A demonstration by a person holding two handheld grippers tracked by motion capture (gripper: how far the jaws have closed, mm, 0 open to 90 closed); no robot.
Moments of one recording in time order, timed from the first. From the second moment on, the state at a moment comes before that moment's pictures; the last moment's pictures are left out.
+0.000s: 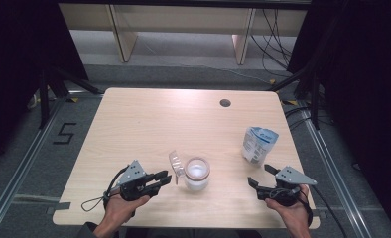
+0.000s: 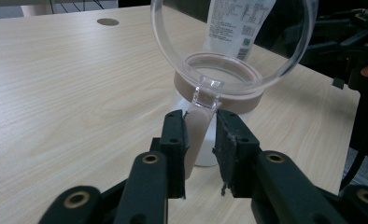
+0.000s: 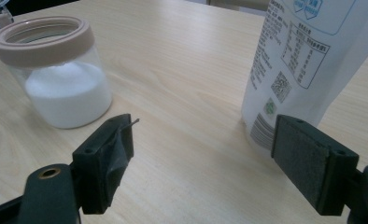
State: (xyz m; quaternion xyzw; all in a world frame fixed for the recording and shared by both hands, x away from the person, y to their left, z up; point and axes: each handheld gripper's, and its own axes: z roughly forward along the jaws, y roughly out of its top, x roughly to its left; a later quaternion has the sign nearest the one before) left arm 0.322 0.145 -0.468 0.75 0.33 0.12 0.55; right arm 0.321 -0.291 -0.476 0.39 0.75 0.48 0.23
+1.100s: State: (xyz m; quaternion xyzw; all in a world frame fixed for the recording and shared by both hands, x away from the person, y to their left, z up) left arm 0.325 0.140 -0.447 0.75 0.32 0.14 0.56; right arm 0.301 -0.282 -0.477 0.38 0.77 0.48 0.20
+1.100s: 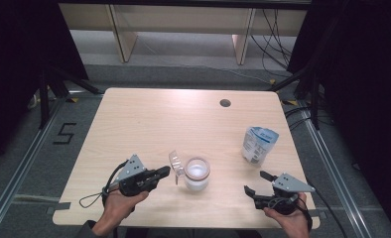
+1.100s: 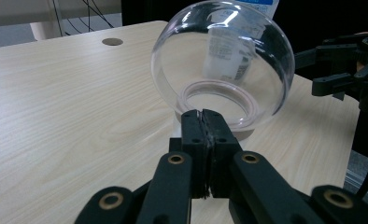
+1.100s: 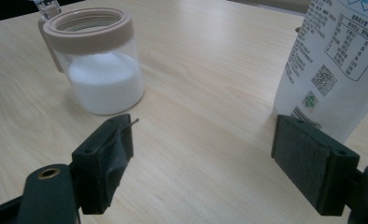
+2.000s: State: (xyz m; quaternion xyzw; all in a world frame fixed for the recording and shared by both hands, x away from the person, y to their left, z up) left arm 0.328 0.131 -0.445 0.76 0.31 0.13 0.56; right arm 0.300 -0.284 -0.478 0.36 0.77 0.48 0.21
